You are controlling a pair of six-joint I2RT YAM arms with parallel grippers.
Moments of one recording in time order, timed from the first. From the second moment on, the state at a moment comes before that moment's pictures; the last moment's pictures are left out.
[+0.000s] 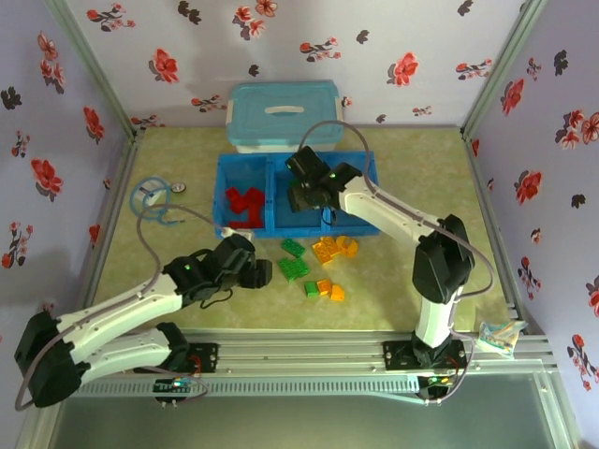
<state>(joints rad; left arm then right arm) -0.95 1.04 0.68 -0.59 -0.19 -0.70 0.77 1.80 1.58 -0.82 0.23 0.38</state>
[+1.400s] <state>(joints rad) -1.14 1.73 1.03 -0.50 0.02 -0.81 0.72 1.32 1.07 -0.73 0.27 0.48</state>
